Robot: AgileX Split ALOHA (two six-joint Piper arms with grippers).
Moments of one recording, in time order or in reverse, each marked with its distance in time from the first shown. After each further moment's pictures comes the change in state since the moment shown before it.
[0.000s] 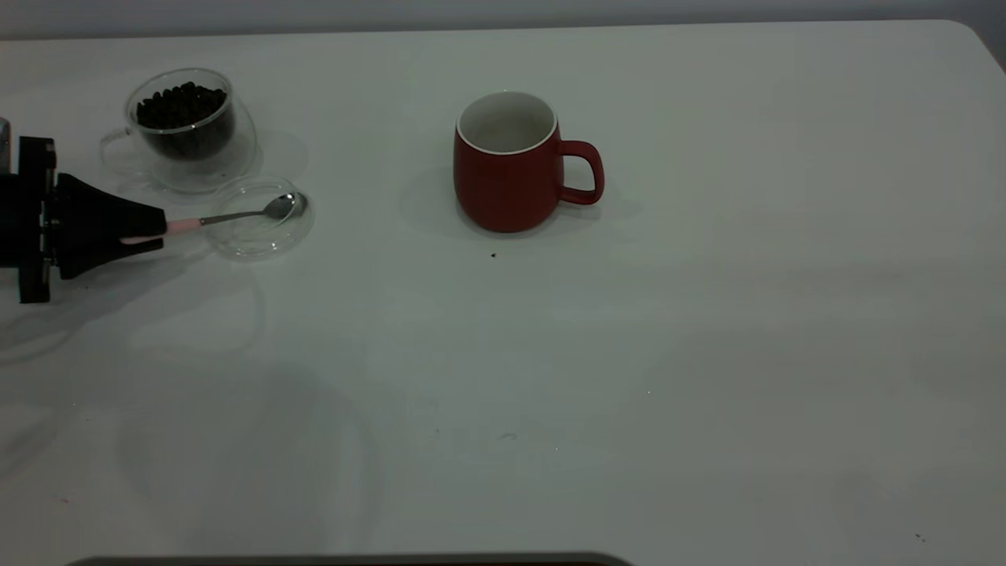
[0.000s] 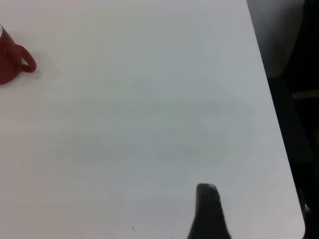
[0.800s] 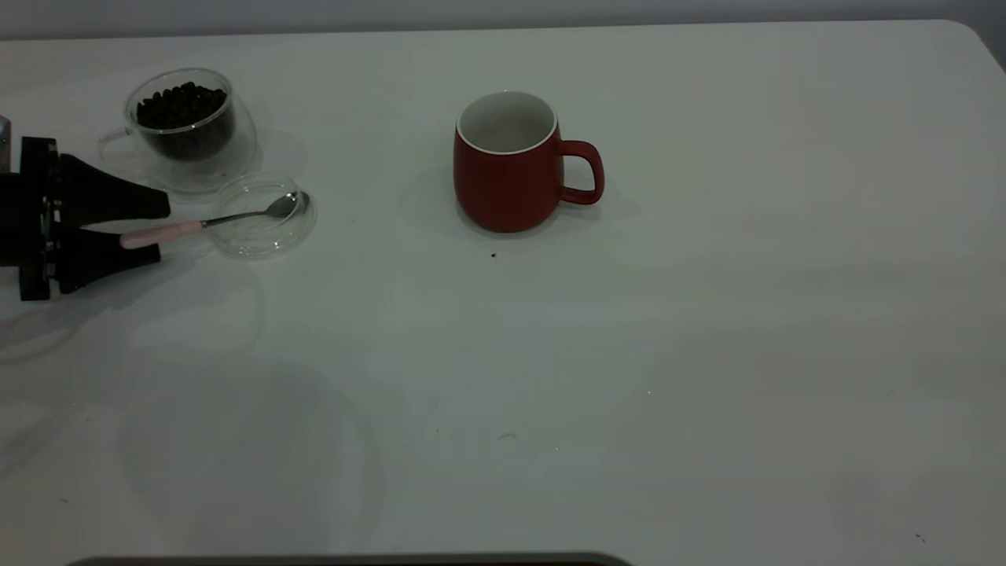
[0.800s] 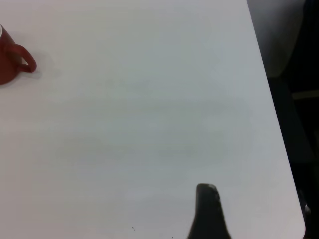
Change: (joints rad) left arm 0.004 -0.014 0.000 -0.010 -0.009 0.020; right arm 0.000 0.000 0.000 0.000 0.000 0.000
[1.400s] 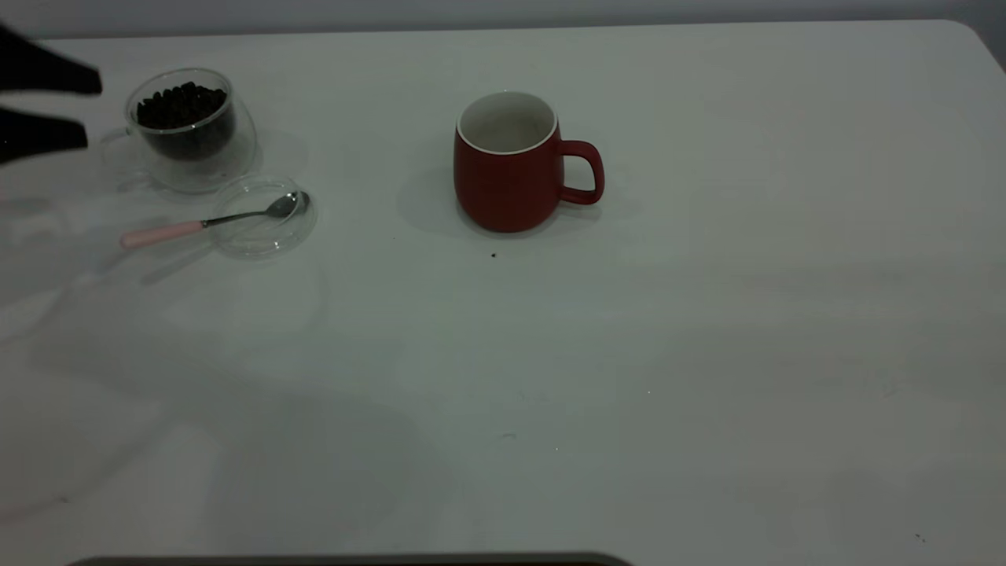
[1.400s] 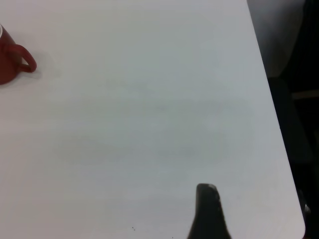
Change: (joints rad) left arm -0.034 -0.320 0.000 0.138 -0.089 -0.285; right arm 0.000 0.000 0.000 0.000 0.000 0.000
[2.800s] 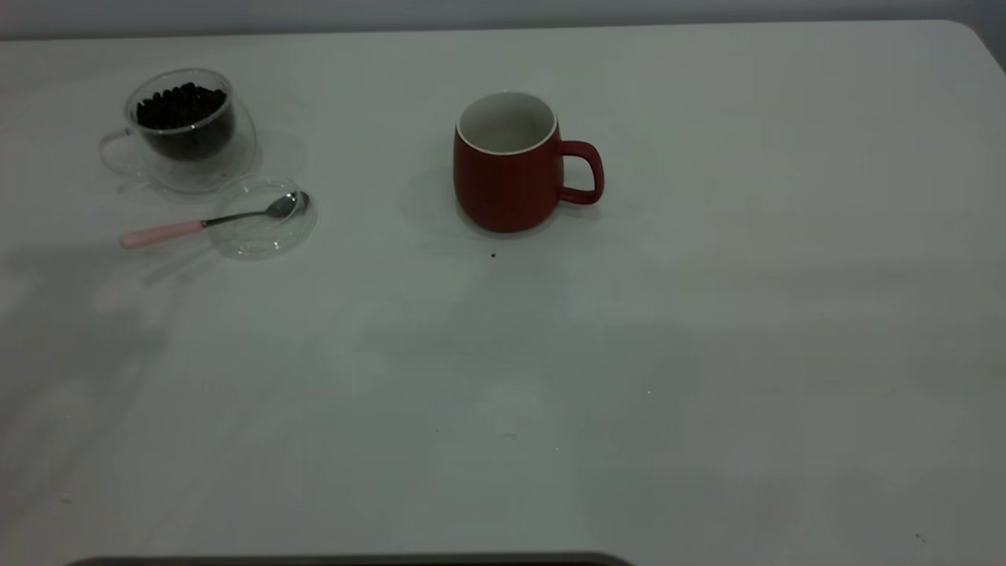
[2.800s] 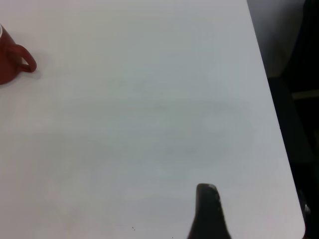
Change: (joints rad) left arm -0.454 -0.808 -0.153 1.314 0.296 -1.250; right arm 0.000 0.000 0.000 0.000 0.000 0.000
